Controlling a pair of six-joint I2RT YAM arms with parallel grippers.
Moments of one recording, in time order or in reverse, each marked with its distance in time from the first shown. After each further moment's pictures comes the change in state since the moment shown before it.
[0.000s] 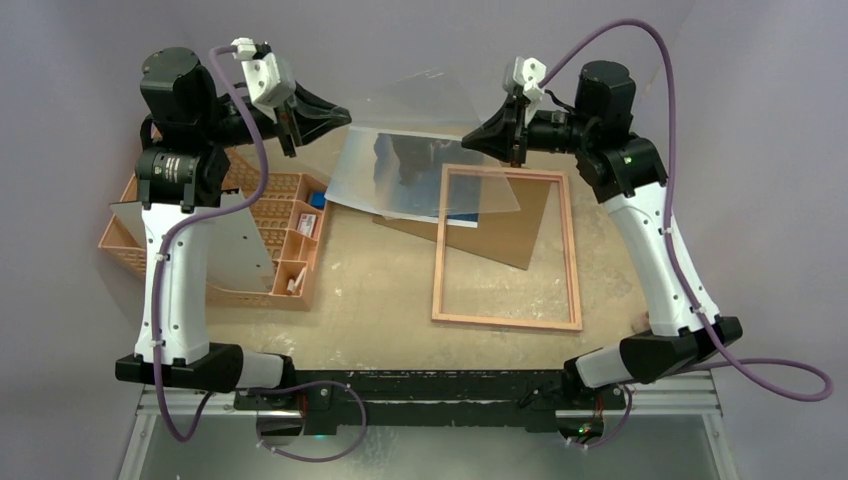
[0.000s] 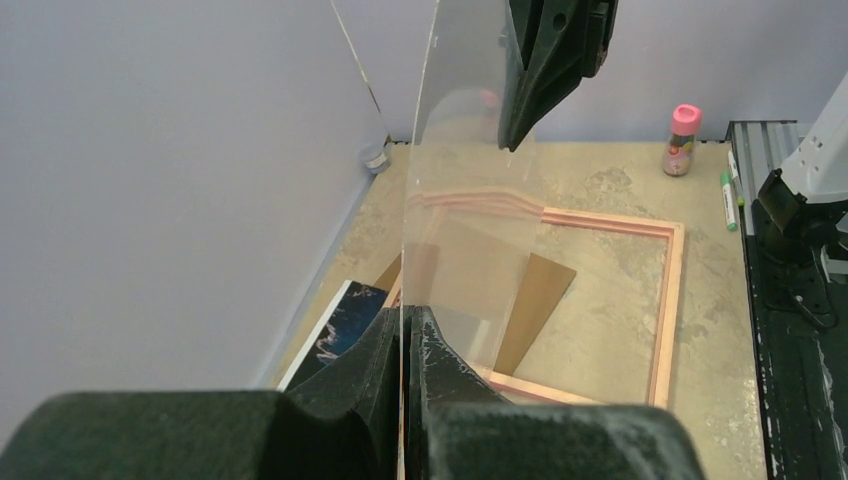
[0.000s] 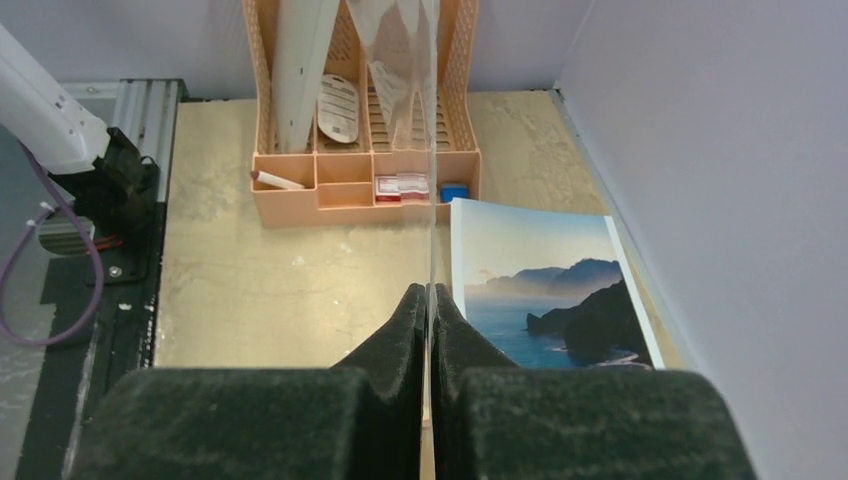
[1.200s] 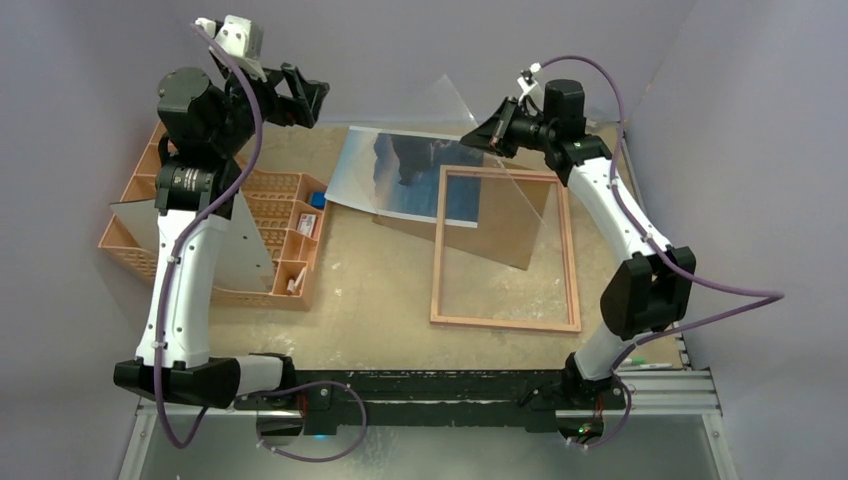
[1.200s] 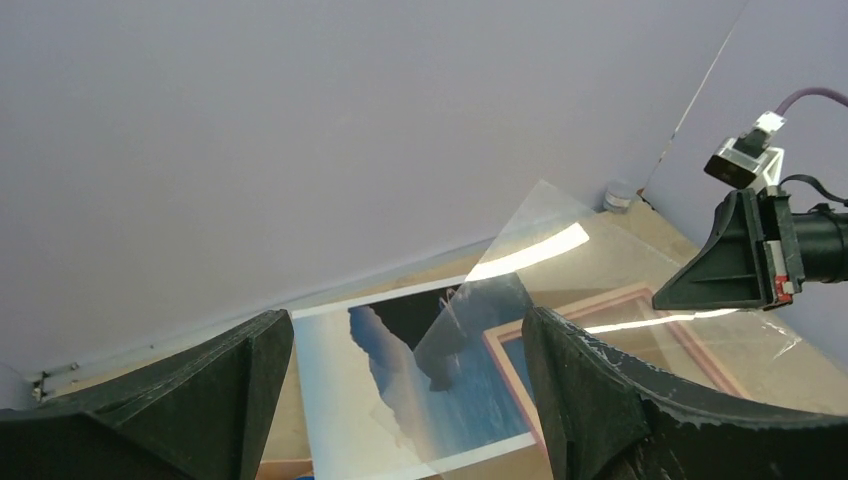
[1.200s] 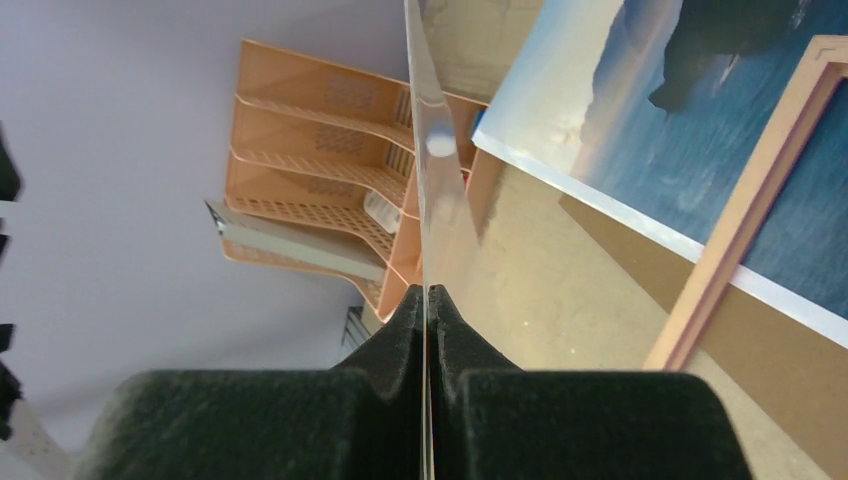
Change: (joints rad) left arm 0.001 -0.076 -0.232 0.257 -0.794 -0.415; right arm -0.099 0.245 -0.221 0.270 0.301 1.130
